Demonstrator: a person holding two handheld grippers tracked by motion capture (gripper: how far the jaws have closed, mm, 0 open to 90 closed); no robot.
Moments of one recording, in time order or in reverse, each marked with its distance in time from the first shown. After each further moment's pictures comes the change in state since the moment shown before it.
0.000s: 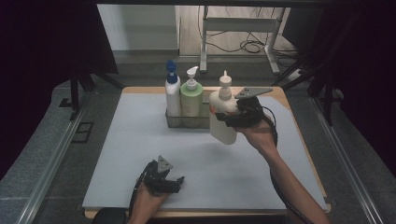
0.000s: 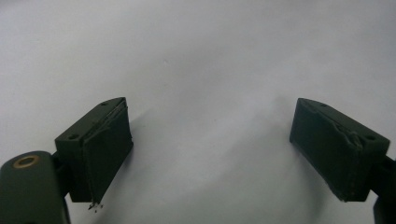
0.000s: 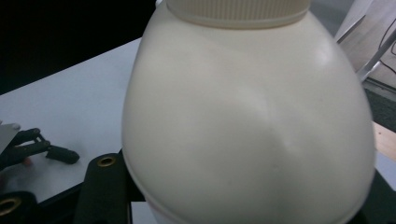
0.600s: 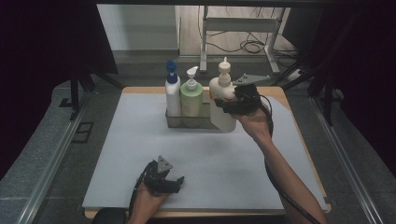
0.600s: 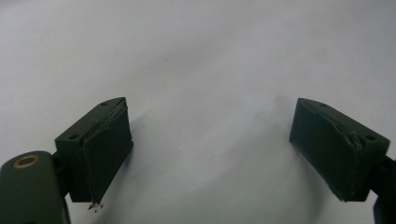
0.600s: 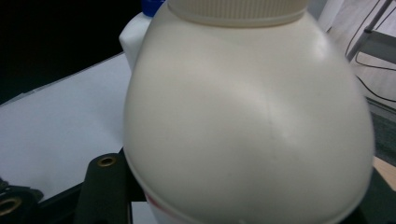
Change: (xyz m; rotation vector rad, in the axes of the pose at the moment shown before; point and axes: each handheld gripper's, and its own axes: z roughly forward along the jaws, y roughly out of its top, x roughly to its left) left arm 0.000 0.000 0.000 0.000 -0.001 0.001; right arm -0.014 0.026 0.011 -0.035 -0.091 0.013
